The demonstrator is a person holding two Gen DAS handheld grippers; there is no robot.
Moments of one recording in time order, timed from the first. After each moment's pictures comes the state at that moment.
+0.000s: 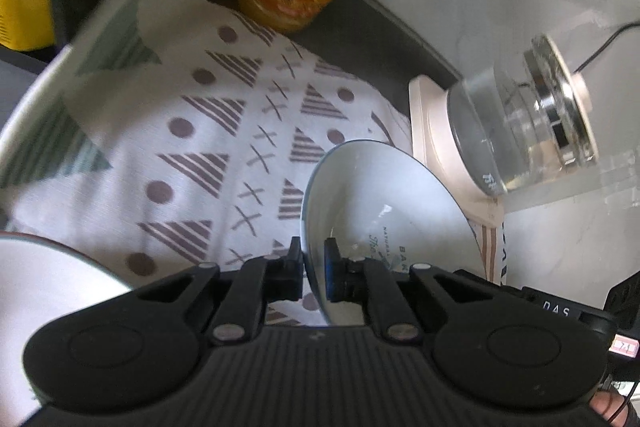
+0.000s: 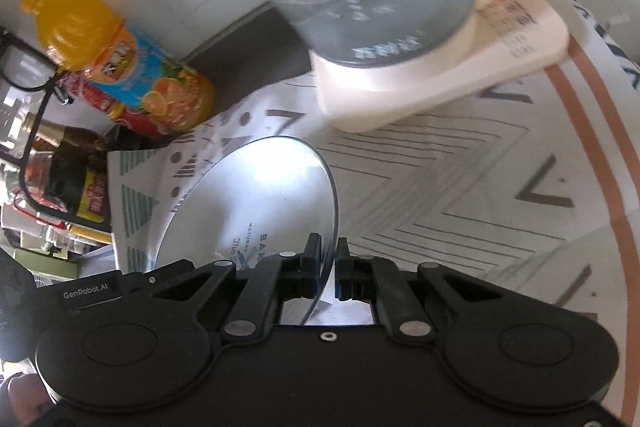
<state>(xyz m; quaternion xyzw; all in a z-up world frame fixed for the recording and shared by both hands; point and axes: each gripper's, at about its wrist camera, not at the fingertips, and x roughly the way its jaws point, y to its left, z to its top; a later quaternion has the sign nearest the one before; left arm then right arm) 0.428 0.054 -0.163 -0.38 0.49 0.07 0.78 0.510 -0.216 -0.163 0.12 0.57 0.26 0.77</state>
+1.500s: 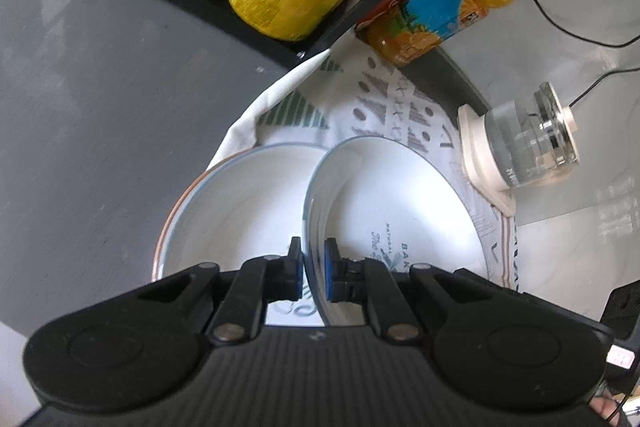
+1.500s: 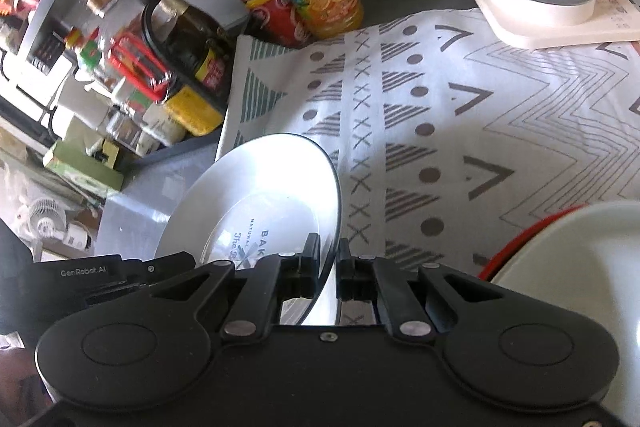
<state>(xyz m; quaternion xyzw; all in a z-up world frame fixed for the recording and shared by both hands) 0.252 0.141 -0.138 -0.41 0.46 0.10 0.78 0.355 -0.126 -0.132 0.07 0.54 0.33 0.78</state>
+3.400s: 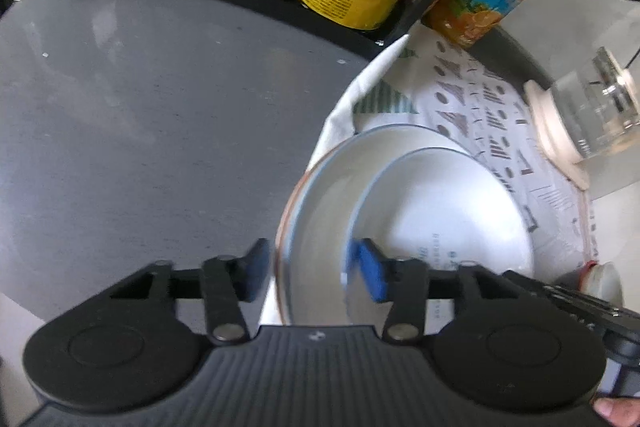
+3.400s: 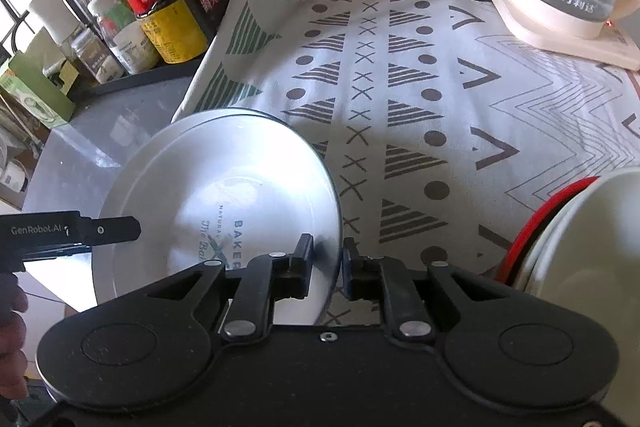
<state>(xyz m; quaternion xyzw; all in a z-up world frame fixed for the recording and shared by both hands) 0.234 0.154 -0.152 -0.32 0.50 0.16 0.79 0.319 -0.085 -0.157 -0.06 0.52 0.29 0.80</state>
